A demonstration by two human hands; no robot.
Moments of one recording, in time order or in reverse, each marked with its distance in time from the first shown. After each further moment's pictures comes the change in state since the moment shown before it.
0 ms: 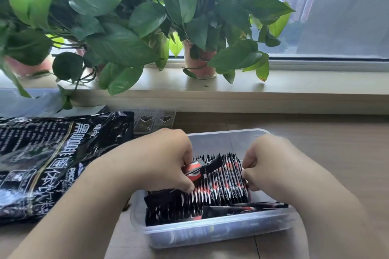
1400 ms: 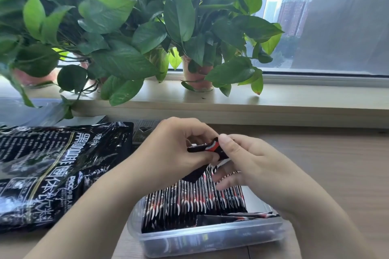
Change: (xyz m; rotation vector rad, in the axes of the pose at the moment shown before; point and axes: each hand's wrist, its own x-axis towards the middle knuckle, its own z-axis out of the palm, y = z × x) left_hand 0.006 0.011 0.004 -0.678 0.471 0.354; right_hand -0.010 -0.007 0.004 1.038 -0.109 -0.329
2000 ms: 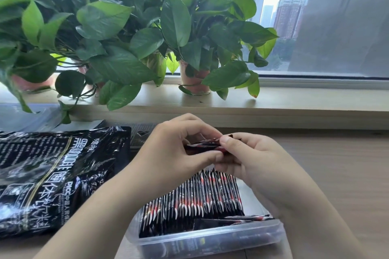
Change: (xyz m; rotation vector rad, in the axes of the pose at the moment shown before) left_hand -0.002 0.008 0.005 -0.022 0.126 0.036; right_hand 0.005 0.000 -0.001 0.314 0.127 -0.044
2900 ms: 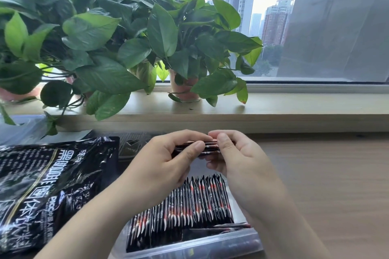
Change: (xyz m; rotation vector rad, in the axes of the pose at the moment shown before) left_hand 0.000 -0.006 0.009 -0.254 -0.068 -0.183; right_hand -0.002 0.004 0.015 -0.084 0.232 -0.157
